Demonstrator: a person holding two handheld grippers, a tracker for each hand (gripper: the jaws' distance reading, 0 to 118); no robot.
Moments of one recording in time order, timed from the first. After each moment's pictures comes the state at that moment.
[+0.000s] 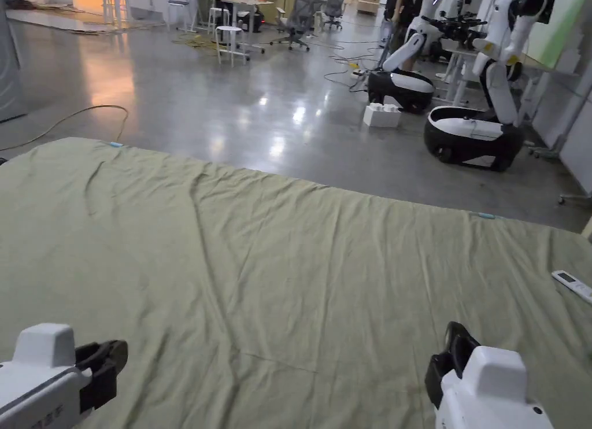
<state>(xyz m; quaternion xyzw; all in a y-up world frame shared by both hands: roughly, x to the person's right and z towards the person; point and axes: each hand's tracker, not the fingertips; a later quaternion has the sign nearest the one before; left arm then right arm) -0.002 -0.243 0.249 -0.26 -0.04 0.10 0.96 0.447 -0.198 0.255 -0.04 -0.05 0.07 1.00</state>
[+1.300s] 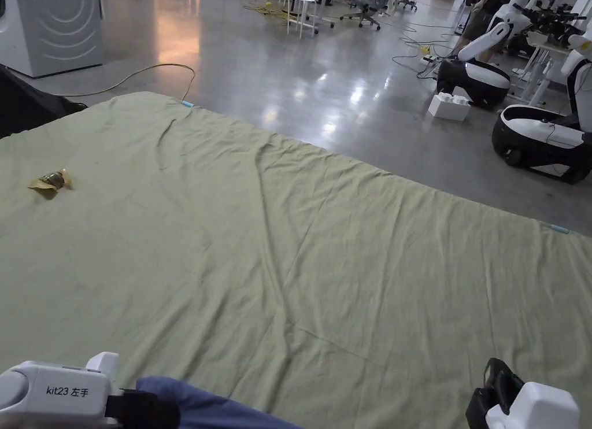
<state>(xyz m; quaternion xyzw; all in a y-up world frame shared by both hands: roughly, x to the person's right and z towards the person) -0.076 -0.379 0.229 -0.47 -0.19 0.38 0.78 0.424 -0.225 0.253 -0.11 -0.02 0.08 0.99</state>
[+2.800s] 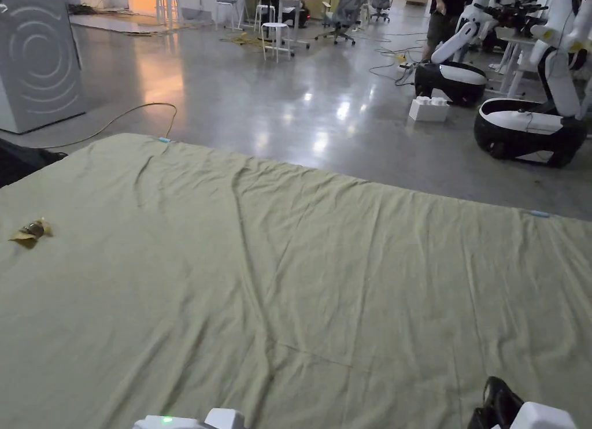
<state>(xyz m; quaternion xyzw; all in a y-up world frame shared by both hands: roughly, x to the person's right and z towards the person) 0.142 -0.346 0.224 -0.55 -0.16 0.16 0.80 0.476 -0.246 0.274 -0.11 -0.04 0.02 0.99</state>
